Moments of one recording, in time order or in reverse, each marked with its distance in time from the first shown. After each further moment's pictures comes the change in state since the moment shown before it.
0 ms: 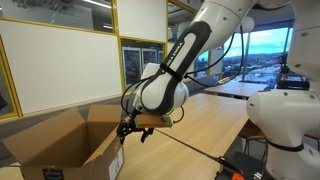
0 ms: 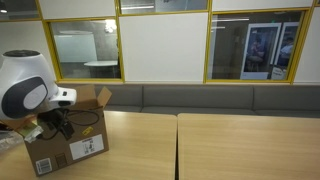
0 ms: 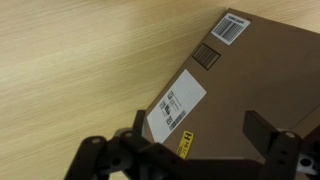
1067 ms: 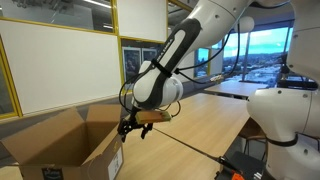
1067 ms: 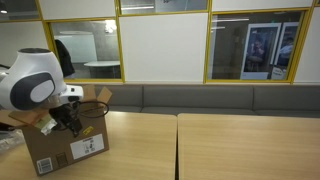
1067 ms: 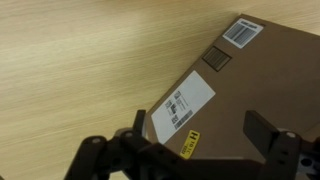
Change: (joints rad) arm -0.357 0.066 0.320 0.073 0.086 -0.121 -0.190
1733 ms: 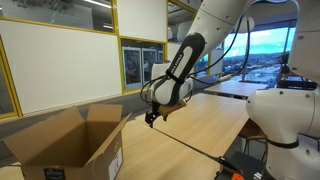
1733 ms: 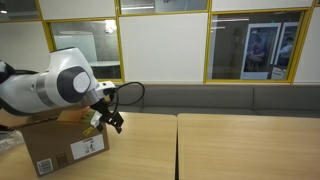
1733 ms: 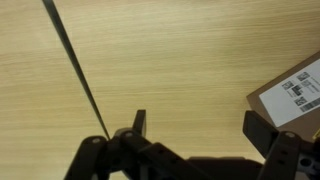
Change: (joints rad) arm 0.141 0.126 -0.433 -0.024 -0.365 -0.038 0.013
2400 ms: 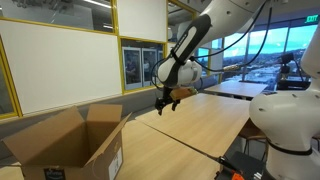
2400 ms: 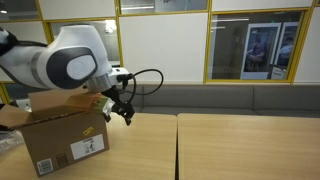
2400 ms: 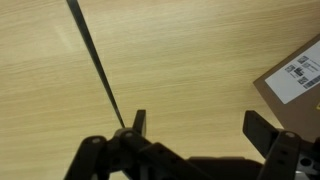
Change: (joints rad) arm 0.555 0.119 -0.663 -0.038 0.342 -0.148 -0.359
